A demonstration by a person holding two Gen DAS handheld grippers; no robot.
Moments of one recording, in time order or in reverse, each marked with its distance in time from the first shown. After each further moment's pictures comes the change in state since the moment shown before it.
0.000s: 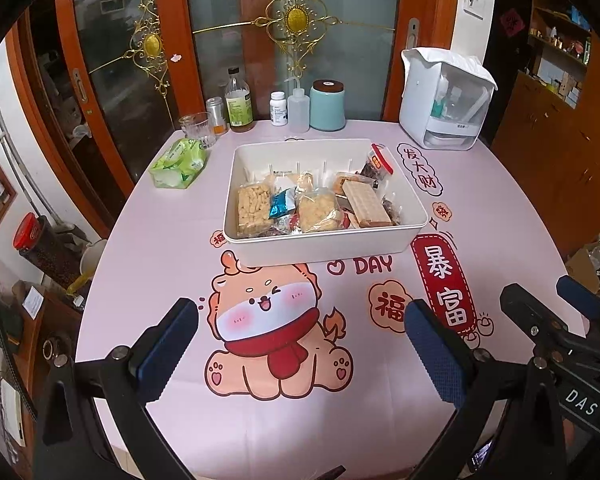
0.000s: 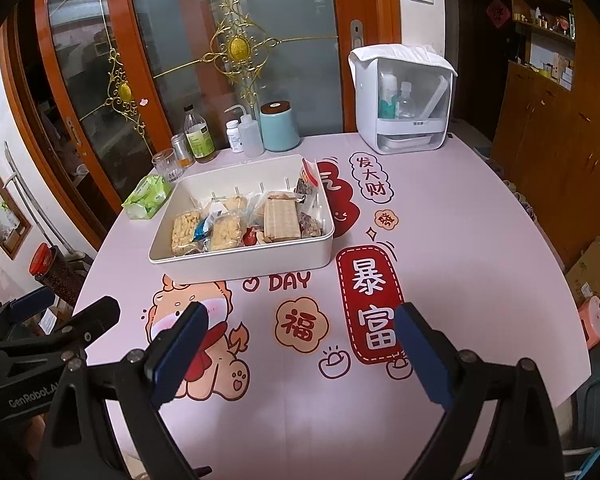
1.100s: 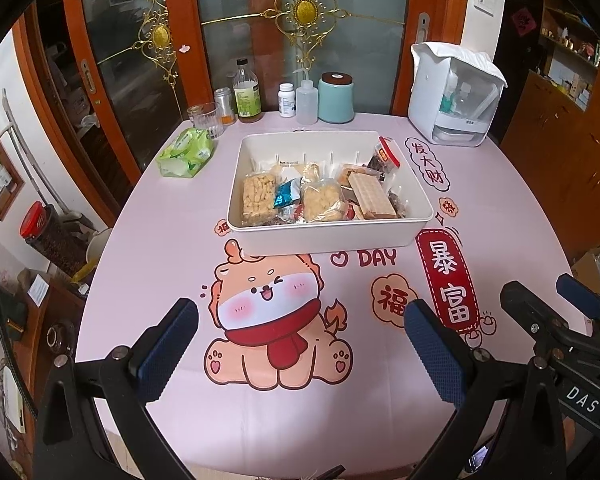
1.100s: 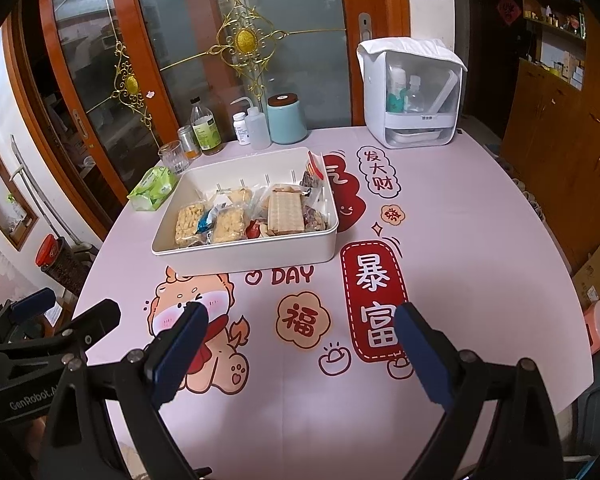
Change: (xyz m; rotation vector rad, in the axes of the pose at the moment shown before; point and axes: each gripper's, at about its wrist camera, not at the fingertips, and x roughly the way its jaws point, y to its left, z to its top) left arm 0.004 -0.006 -0.007 -0.024 0.024 0.030; right arm 0.007 -0.005 0.000 -0.021 0.022 0.031
